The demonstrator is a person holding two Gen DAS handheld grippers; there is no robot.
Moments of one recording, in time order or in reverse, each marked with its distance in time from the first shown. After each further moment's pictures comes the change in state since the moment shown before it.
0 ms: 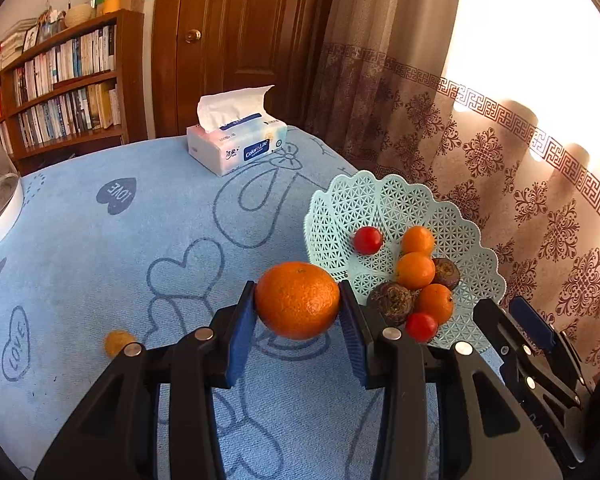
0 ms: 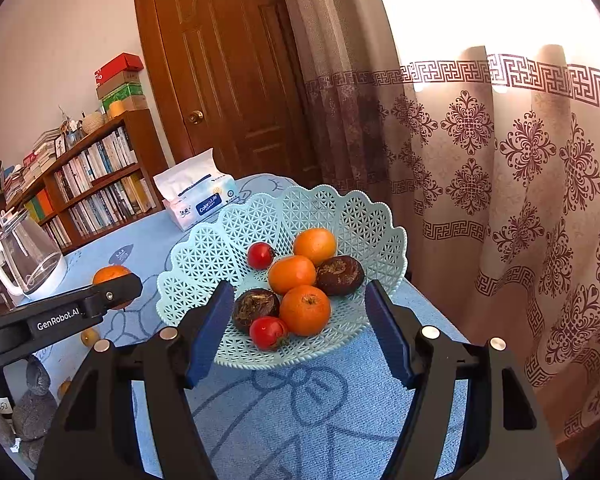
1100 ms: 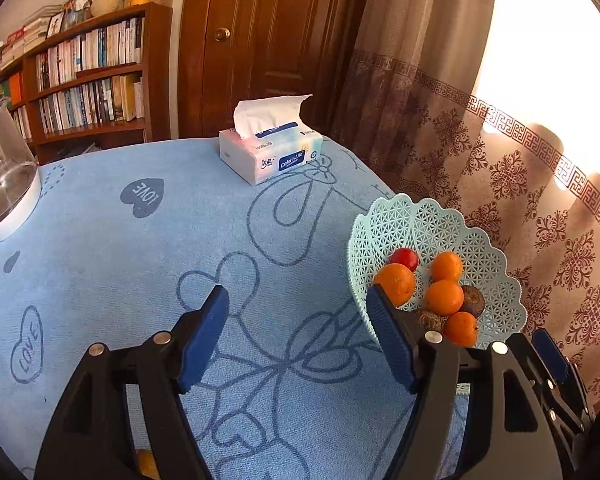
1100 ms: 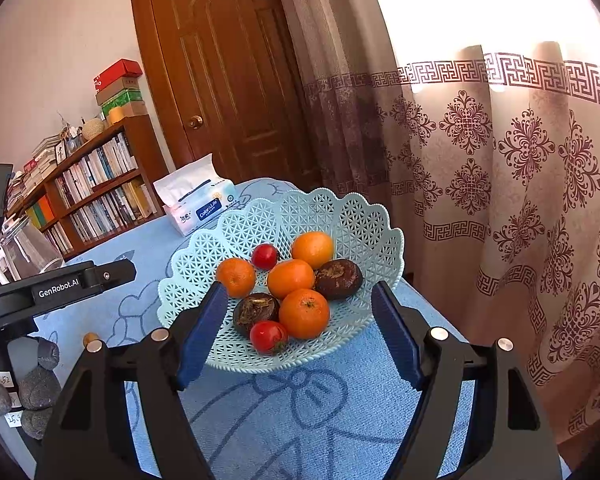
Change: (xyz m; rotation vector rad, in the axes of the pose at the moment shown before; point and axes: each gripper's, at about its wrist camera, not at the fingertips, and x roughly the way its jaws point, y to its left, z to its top) left arm 0.000 0.033 0.011 -0.085 -0.015 0.069; right arm -0.002 -0.002 0.000 0.011 -0.019 0.007
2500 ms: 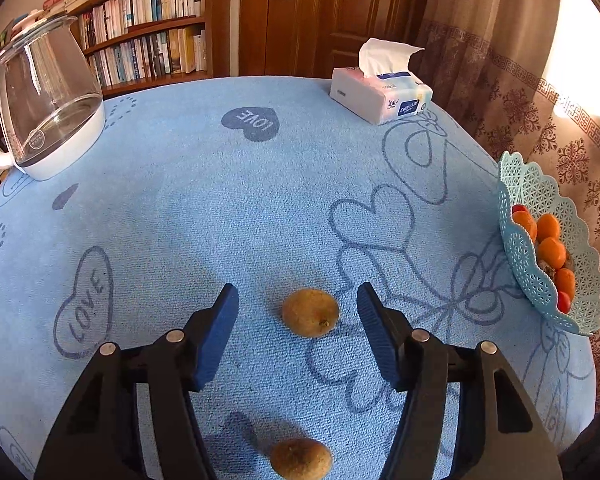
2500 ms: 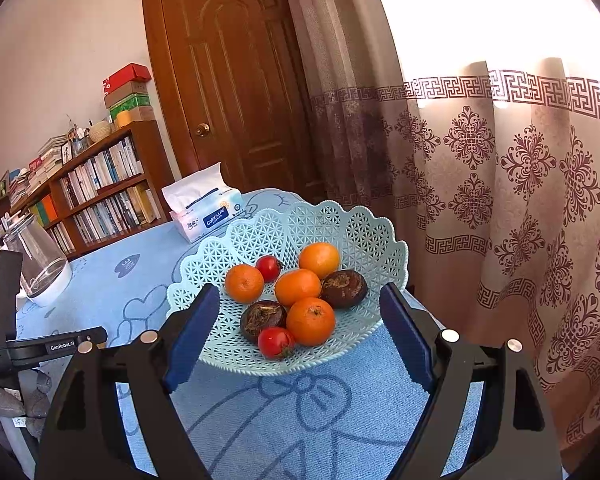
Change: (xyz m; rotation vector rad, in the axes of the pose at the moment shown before) left arm 0.017 0.094 -0.040 -0.072 0.142 0.164; right arm -0.008 0.005 0.000 -0.030 -0.042 0.010
